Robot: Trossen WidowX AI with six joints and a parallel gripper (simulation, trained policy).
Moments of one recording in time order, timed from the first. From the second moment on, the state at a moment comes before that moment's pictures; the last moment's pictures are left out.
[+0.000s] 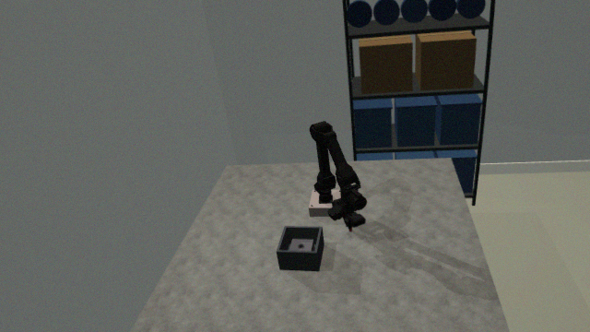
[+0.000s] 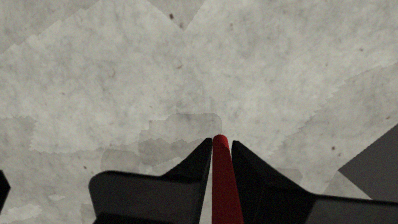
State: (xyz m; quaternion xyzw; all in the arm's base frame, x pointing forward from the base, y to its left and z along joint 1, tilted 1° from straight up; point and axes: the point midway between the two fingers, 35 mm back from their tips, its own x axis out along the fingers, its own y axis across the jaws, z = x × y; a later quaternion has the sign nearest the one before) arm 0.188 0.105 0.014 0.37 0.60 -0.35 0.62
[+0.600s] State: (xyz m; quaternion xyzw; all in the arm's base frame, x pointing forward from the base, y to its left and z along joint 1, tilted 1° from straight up) arm 0.226 0.077 0.081 0.32 0.55 -0.32 0.71
